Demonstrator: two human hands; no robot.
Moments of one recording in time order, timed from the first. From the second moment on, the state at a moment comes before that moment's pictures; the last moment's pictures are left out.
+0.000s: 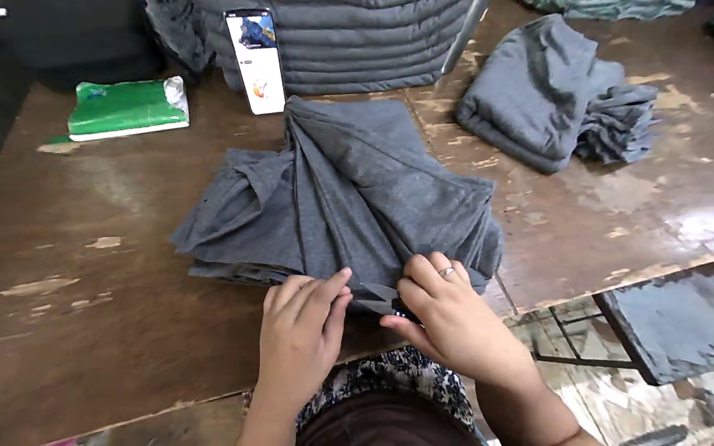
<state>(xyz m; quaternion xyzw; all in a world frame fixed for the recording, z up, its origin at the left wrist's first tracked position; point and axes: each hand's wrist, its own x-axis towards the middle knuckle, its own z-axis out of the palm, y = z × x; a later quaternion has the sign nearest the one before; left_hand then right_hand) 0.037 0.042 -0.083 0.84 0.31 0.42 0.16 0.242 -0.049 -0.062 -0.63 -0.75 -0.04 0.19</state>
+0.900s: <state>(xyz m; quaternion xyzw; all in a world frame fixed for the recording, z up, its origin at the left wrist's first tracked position) 0.024 0.044 -0.089 0.84 0.26 0.41 0.27 0.252 -0.022 -0.047 -0.58 -0.71 -0.09 0.40</state>
